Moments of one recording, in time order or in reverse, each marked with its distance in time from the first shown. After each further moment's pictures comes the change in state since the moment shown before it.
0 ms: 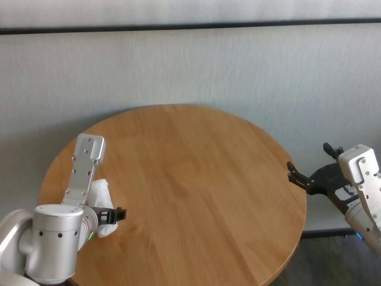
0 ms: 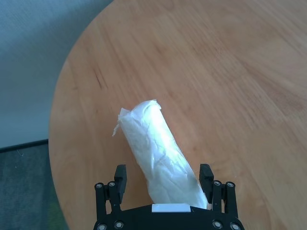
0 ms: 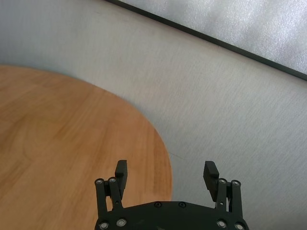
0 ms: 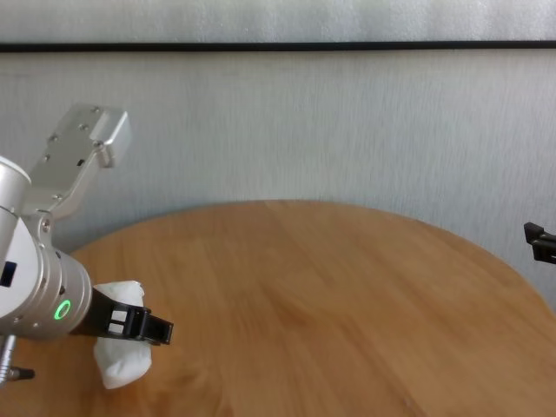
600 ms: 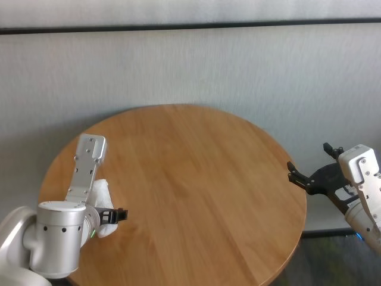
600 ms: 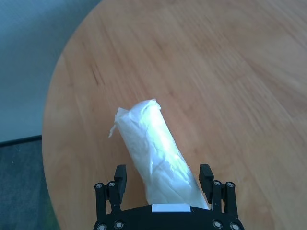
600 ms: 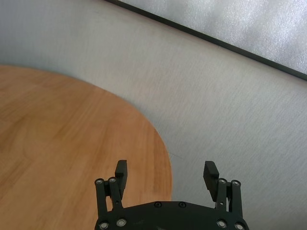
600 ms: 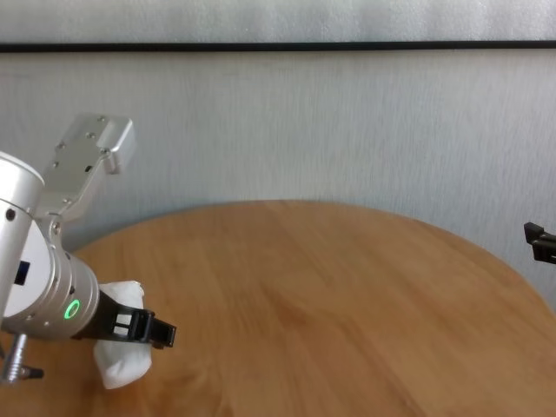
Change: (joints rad) left arm -0.026 -0.025 -0.009 0.051 0.021 0.000 -0.018; right arm 0.000 0.000 0.000 0.000 0.000 0.000 0.000
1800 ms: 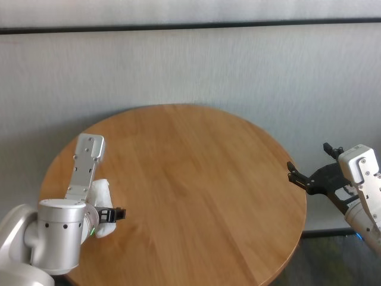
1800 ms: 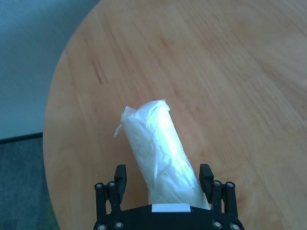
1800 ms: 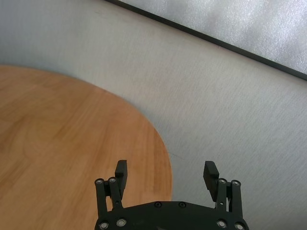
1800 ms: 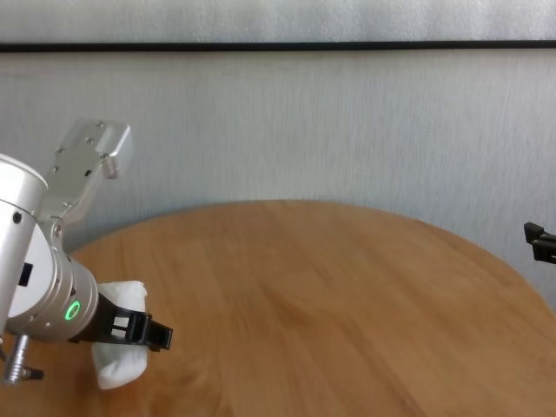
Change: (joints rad) left arm -0.015 -0.029 -0.026 0.048 0.043 0.003 -0.023; right arm 0.000 0.000 0.000 0.000 0.000 0.000 0.000
